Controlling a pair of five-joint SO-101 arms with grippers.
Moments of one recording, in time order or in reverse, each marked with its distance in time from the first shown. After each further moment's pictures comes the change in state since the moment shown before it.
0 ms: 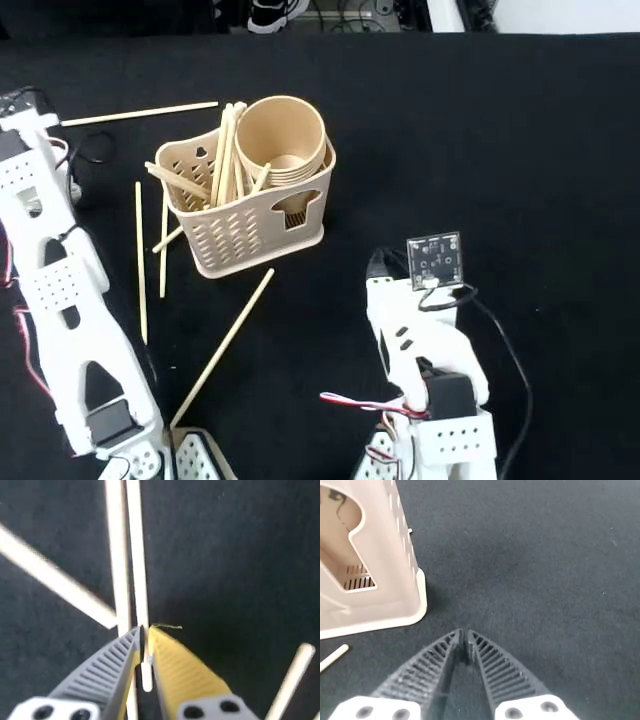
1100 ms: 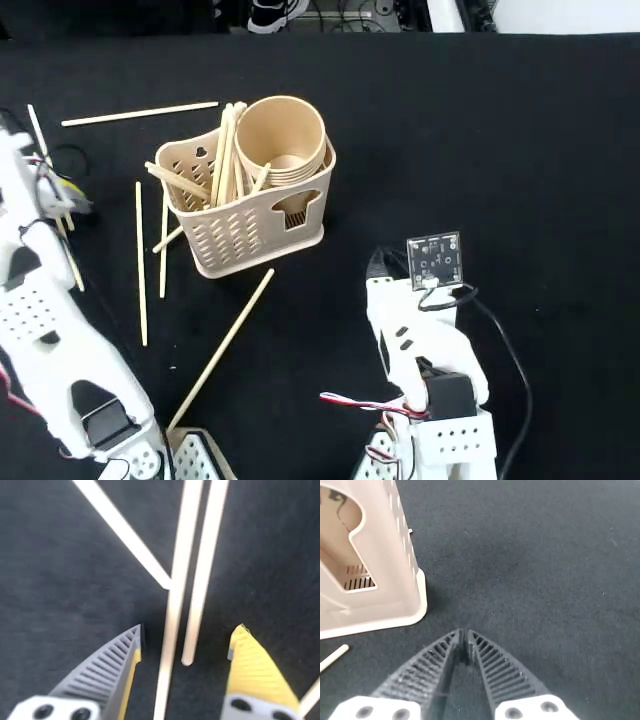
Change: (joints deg) left arm -4.7 -34.3 61.8 -25.7 4.2; right arm 0.0 0.0 0.0 0.0 0.0
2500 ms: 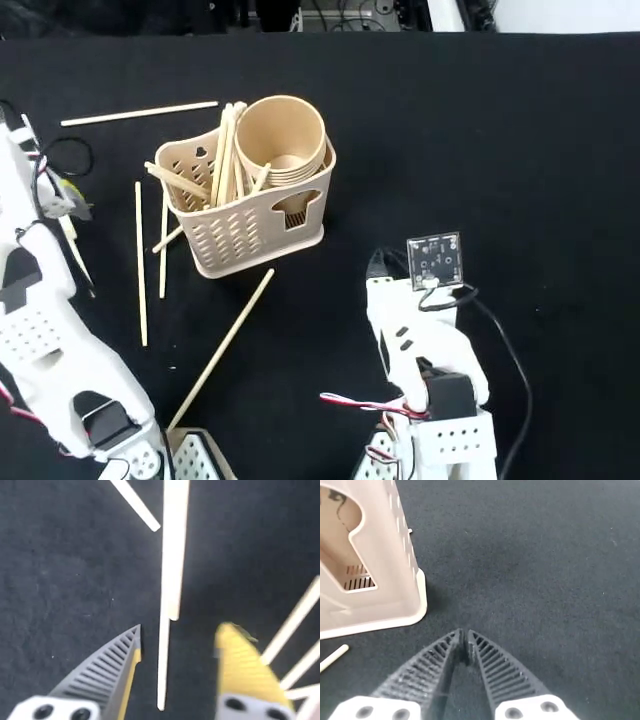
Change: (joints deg) left arm 1.1 -12.1 7.8 7.4 1.5; right arm 0.0 0.0 0.0 0.0 0.0
